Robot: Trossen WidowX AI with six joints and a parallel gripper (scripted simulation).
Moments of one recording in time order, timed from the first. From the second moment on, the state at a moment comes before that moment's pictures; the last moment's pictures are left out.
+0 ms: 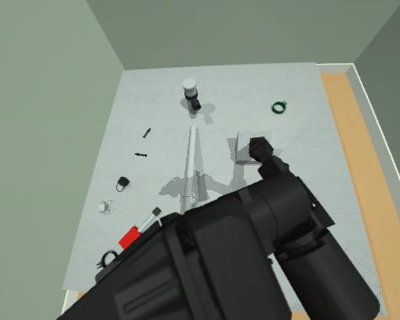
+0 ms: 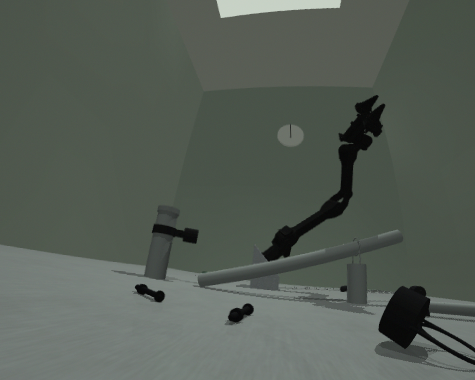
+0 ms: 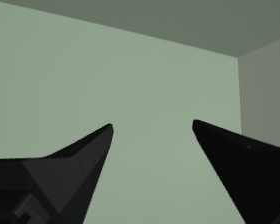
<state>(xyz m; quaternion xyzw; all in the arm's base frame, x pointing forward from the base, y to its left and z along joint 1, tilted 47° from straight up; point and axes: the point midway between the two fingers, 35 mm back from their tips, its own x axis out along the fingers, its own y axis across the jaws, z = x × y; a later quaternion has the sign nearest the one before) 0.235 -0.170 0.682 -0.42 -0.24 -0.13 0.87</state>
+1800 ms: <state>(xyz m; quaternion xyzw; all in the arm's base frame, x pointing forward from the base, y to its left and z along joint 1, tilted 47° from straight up) 0.278 -0.173 0.091 0.38 0.45 0.11 0.80</state>
